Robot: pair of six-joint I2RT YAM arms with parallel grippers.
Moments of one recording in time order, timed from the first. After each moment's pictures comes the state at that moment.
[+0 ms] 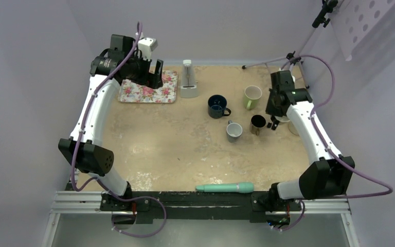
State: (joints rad) left arm -0.18 1.65 1.92 -1.04 0.27 0.12; right arm 0.19 1.40 1.38 -0.92 0.29 0.37
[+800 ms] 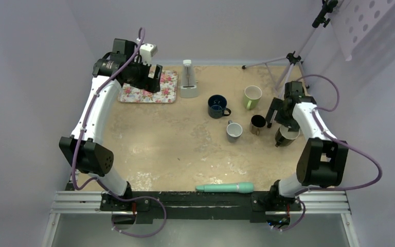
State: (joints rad) left arm -0.18 1.65 1.85 -1.04 0.19 0.14; right arm -0.11 1.52 1.10 -0.78 0.15 0.33
